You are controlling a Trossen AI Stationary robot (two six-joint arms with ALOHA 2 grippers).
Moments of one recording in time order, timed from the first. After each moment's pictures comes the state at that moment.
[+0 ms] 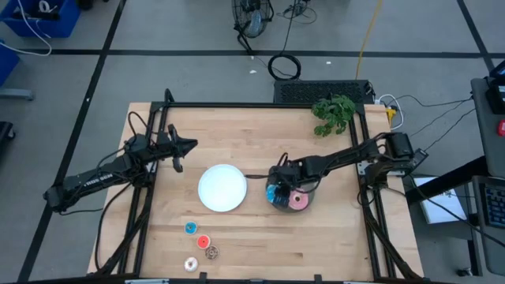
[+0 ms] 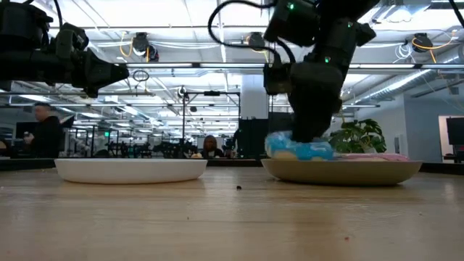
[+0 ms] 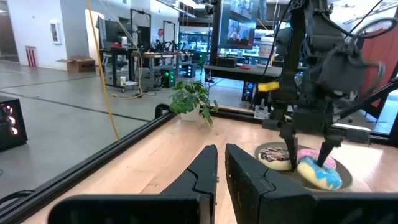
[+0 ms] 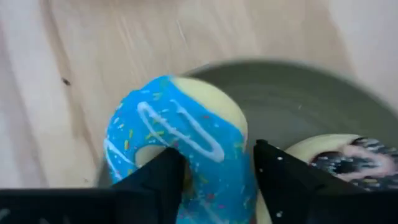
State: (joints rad) left arm 0.53 0.24 0.01 0.29 0.26 -0.09; right arm 0.09 1.72 1.02 -0.44 0.00 0.46
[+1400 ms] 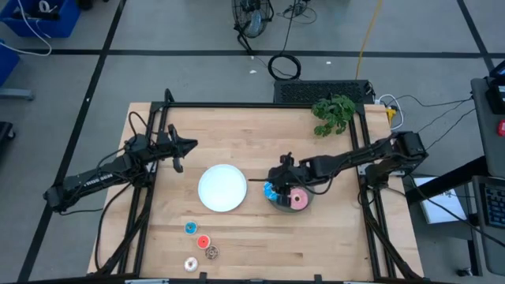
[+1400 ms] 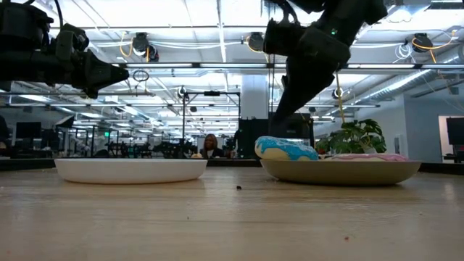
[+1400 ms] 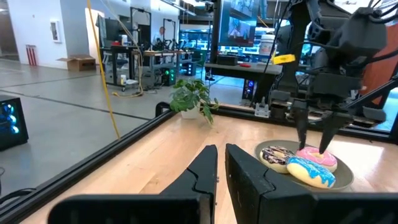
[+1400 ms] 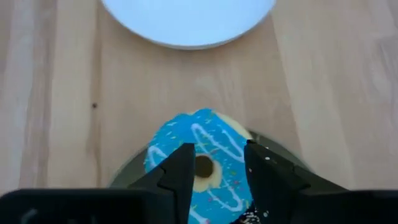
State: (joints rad) left arm 0.53 0.24 0.01 0.28 0.26 -0.08; right arm 0.15 1.61 1.02 -0.37 0.15 0.21
